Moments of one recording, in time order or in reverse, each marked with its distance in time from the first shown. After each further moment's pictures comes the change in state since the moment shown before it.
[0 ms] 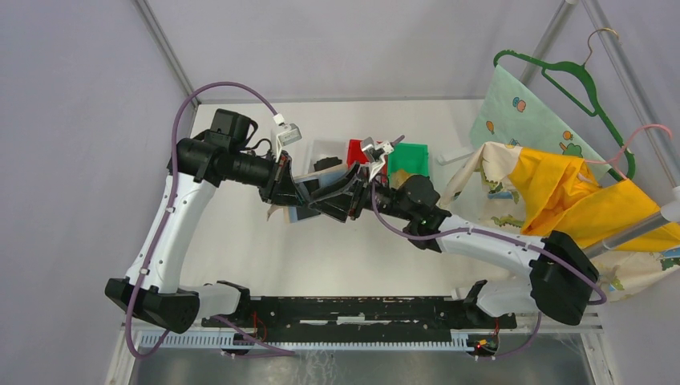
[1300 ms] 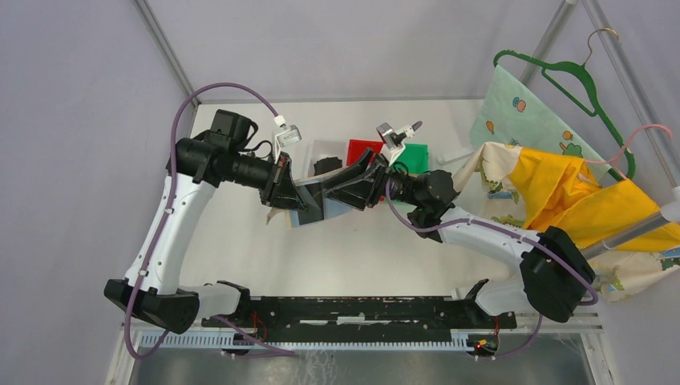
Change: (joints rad) left arm -0.007 -0.001 0.017 -0.040 0.080 0.000; right arm -0.130 0.018 -0.001 0.289 -0.202 0.240
